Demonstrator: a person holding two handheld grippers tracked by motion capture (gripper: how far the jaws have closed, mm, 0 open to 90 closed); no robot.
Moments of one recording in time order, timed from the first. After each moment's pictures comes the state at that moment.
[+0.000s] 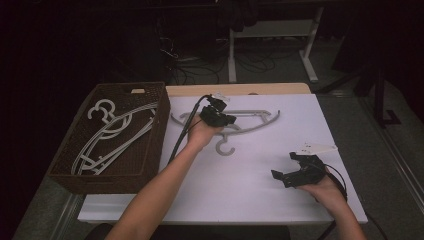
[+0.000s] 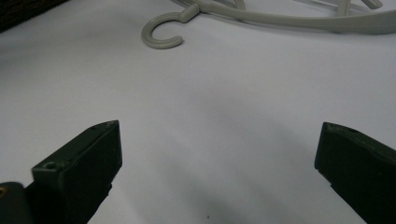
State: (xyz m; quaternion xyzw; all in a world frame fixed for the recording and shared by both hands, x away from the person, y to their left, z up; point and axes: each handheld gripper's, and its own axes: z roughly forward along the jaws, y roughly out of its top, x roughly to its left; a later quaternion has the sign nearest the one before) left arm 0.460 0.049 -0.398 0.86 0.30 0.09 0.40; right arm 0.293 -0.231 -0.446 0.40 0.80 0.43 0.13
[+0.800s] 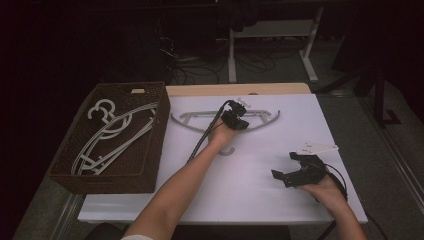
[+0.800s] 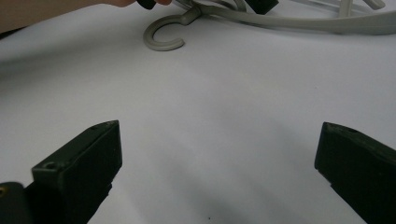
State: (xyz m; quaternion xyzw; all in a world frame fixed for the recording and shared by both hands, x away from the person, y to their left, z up) left arm 0.492 -0.002 -0.451 0.89 0.30 0.08 0.34; right arm 0.293 -0.233 -0.447 0.40 0.79 0.44 0.13
